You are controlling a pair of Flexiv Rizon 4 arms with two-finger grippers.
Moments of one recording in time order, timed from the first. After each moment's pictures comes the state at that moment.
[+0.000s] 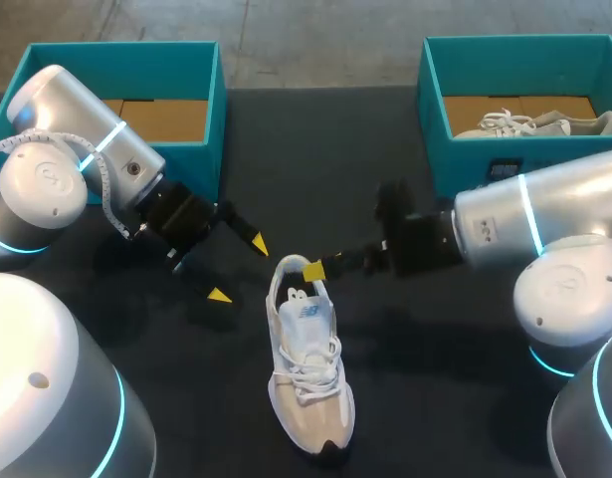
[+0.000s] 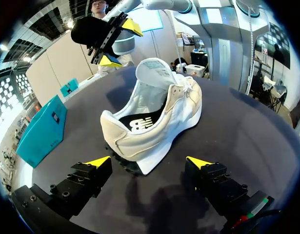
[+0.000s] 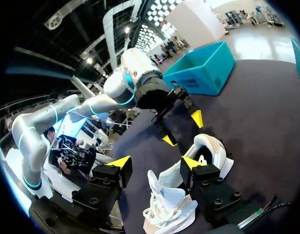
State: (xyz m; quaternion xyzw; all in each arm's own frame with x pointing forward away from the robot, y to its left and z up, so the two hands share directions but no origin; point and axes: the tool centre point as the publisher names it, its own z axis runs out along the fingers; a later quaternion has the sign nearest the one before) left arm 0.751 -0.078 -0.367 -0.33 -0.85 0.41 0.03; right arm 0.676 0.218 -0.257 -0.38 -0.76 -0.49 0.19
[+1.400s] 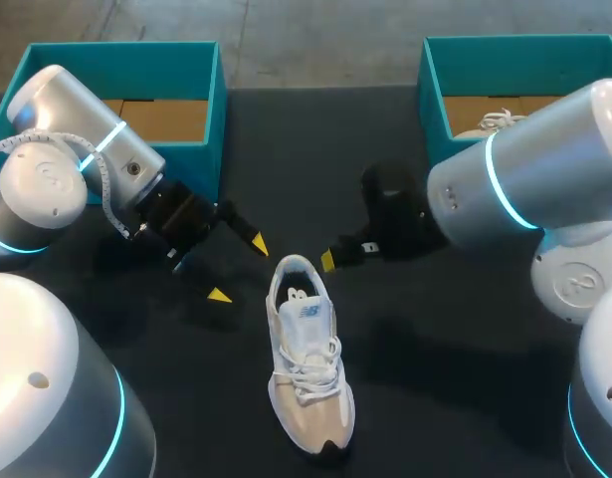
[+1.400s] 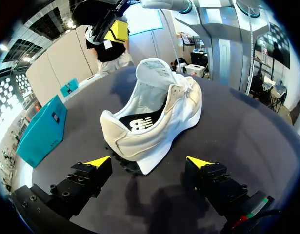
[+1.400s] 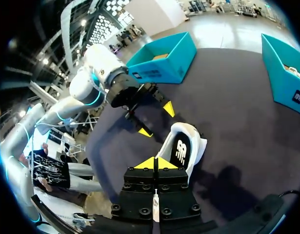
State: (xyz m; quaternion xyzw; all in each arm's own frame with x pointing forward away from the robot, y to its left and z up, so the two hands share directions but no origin) left arm 0.751 -0.078 -0.367 -0.33 -0.85 0.41 0.03; right arm 0.672 0.203 -0.239 -0.51 -0.78 -0.35 0.10
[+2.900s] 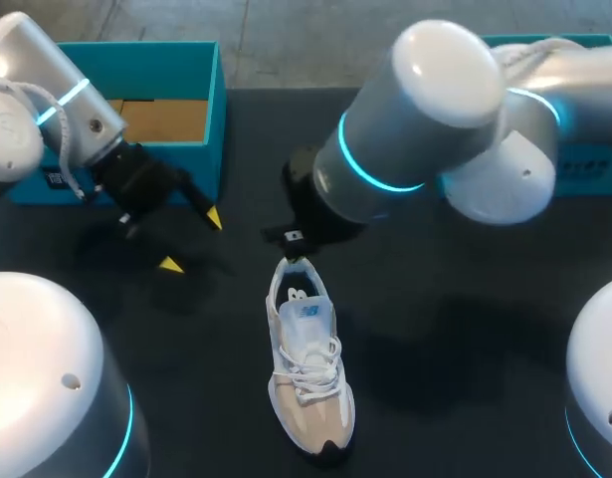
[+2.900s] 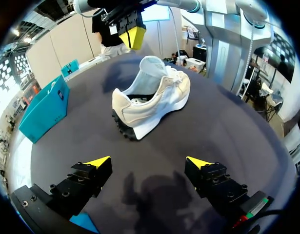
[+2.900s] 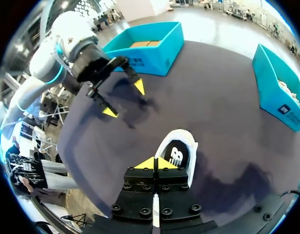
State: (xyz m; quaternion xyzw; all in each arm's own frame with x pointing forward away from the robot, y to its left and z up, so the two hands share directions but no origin) left arm 0.784 -0.001 -0.336 -0.30 -0.89 0.34 0.06; right arm 0.694 0.252 -0.252 -0.55 -0.81 -0.21 0.01
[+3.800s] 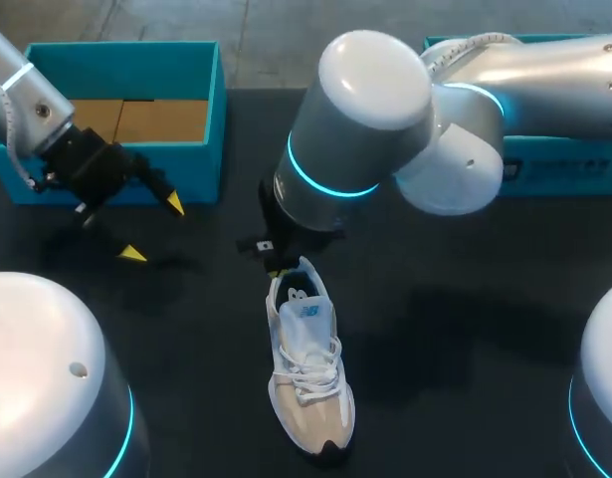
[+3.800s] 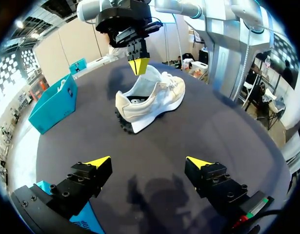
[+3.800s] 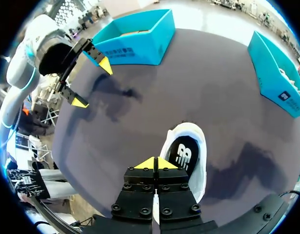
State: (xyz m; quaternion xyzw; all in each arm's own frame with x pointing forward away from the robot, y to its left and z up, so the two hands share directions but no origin) left arm 0.784 0.044 -0.307 -0.27 -0.90 0.35 0.04; right arm 0.692 0.273 -0.278 -0.59 -0.79 -0.17 0.02
